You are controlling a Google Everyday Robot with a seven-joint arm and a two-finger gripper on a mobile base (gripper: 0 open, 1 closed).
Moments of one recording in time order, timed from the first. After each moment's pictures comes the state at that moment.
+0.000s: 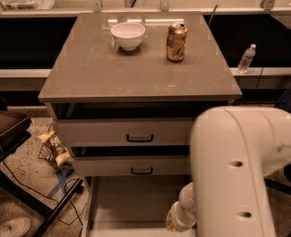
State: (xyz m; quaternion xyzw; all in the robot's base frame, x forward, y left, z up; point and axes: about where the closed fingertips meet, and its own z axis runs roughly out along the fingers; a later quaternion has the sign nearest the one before) arm 0.387 -0.108 0.290 -0.73 0.67 0.11 0.10
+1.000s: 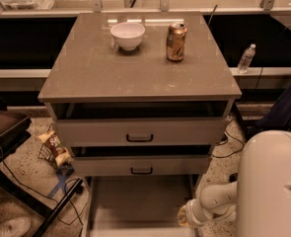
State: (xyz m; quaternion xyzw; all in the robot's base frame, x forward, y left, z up) arm 0.418 -0.160 0.278 -0.71 0.68 0.10 0.17
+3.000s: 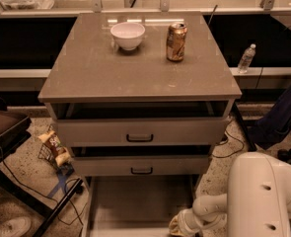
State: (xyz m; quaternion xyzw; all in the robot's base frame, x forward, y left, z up) arm 0.413 -0.134 0.169 -0.71 0.66 0.16 0.18
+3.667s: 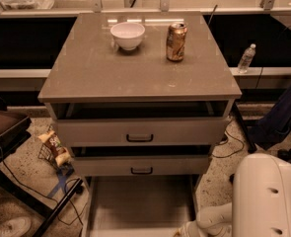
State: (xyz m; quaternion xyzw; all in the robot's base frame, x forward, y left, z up) arm 0.355 -0.139 0.170 -0.70 0.68 0.18 0.16
